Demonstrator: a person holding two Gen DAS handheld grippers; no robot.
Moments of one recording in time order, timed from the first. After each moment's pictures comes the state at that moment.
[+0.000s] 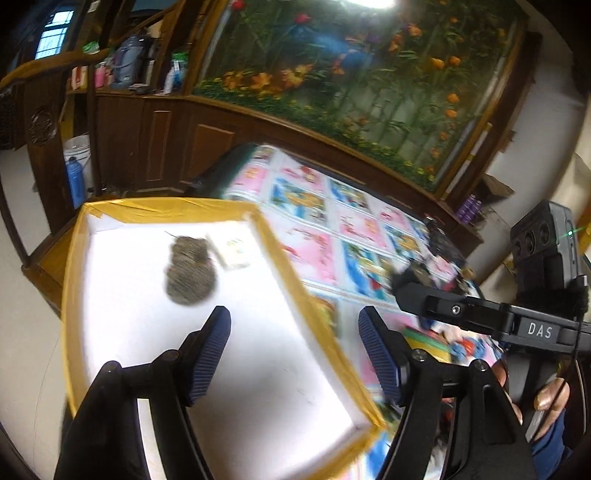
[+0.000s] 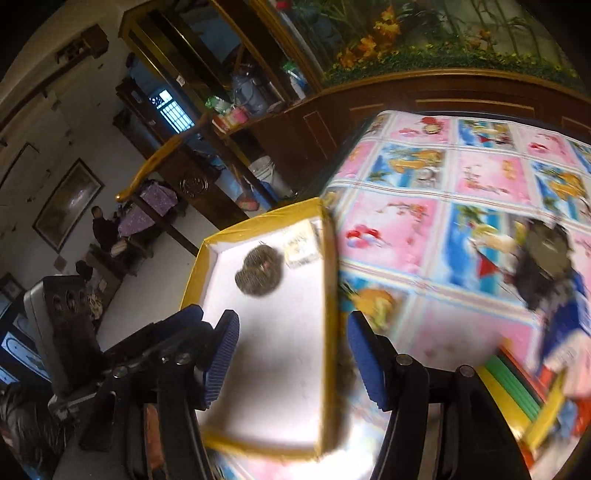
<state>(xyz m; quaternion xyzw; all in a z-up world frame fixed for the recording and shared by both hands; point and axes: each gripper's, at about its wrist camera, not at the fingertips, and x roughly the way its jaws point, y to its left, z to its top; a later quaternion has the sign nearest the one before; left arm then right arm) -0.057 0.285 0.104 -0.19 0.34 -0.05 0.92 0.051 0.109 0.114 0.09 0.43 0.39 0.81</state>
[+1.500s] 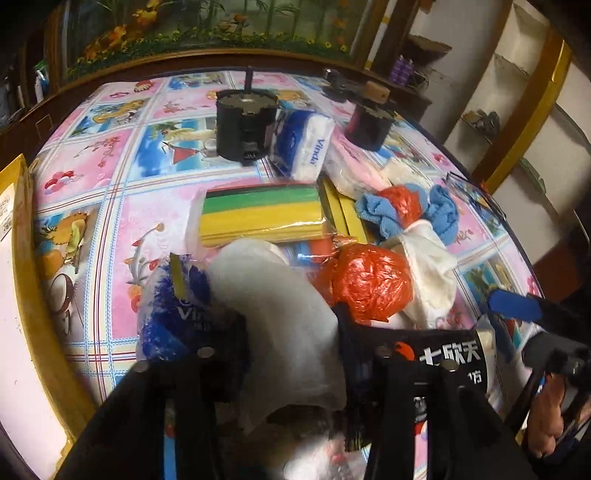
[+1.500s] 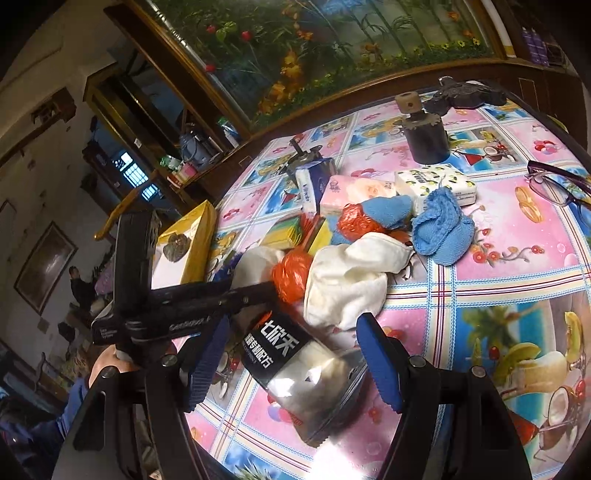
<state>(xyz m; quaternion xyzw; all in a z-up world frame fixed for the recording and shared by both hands) -0.010 0.040 0.015 -0.03 0.47 -0.17 0.87 -0.066 -0.137 0.039 0.17 0.39 0.29 0.86</state>
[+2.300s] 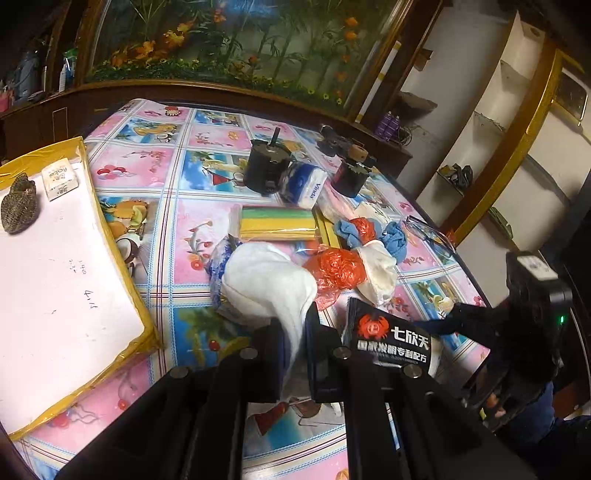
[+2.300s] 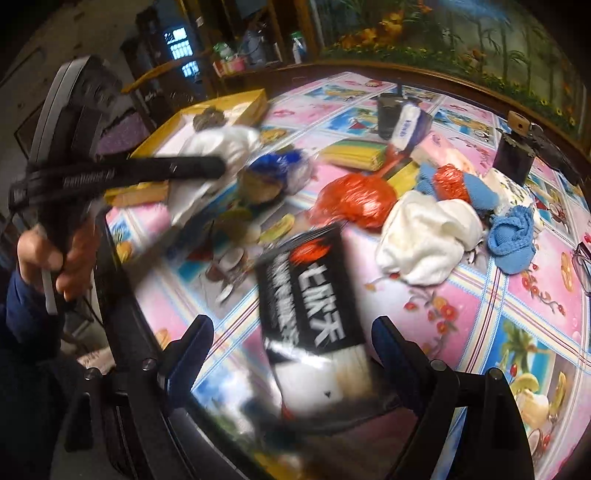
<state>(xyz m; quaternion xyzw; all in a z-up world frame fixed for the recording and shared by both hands) -0.090 0.104 0.058 -0.11 0.39 -0.20 0.89 -0.097 -0.070 0.017 -0.09 0.44 0.37 0.82</state>
